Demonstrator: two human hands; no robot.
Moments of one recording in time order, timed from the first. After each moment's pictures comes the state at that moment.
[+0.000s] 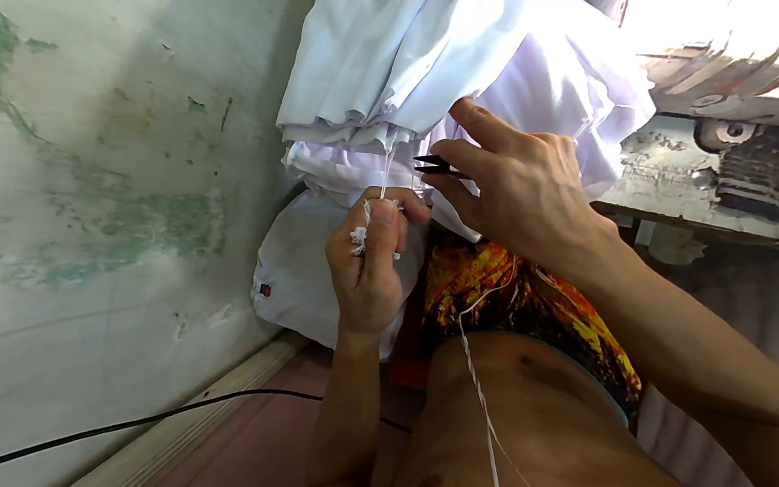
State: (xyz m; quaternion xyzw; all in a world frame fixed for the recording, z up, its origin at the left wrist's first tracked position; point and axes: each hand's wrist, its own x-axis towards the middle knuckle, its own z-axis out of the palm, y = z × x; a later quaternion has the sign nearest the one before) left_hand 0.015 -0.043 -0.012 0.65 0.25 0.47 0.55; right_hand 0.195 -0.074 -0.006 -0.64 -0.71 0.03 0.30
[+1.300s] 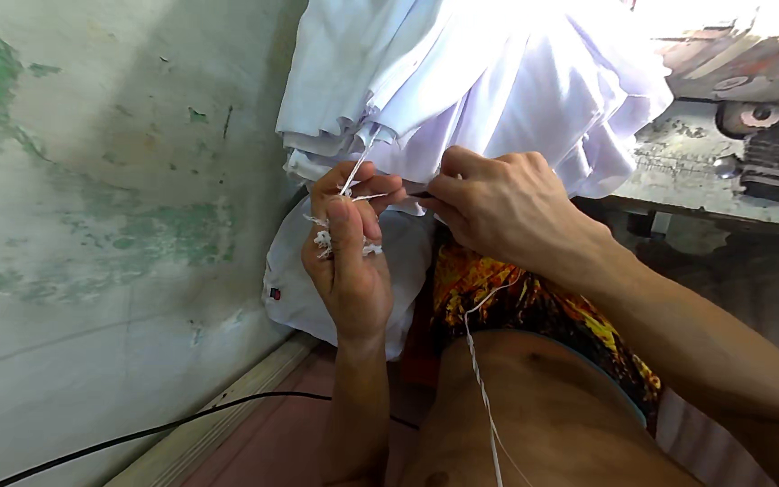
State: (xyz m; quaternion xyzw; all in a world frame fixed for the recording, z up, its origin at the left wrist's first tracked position) left_hand 0.018 -0.033 -0.005 0.56 0.26 0.54 0.58; right_hand 0.190 -0.075 -0.019 -0.61 -0.75 0.07 0.24
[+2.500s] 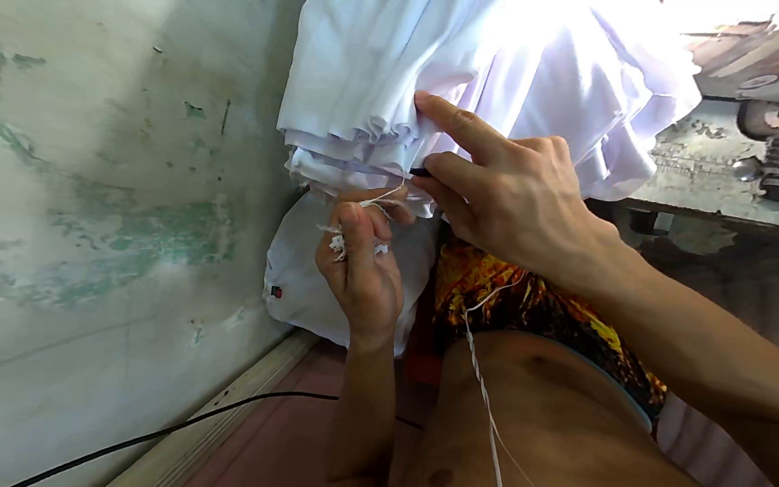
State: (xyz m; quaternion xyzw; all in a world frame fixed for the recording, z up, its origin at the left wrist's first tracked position) left_hand 0.017 -0.031 -0.023 0.53 0.28 0.55 0.58; right_hand 0.184 -0.060 -0.011 -0.60 -0.73 0.03 0.33
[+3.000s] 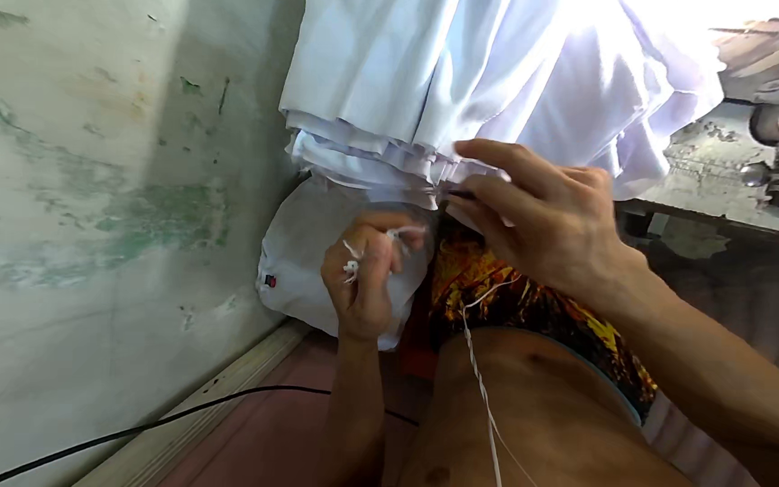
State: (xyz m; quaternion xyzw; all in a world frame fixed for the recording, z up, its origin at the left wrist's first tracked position) left_hand -0.020 -0.038 -0.042 0.66 0.24 0.47 0.54; right_hand 0.190 -0.092 -0.028 -0.57 -0.73 0.02 0.37
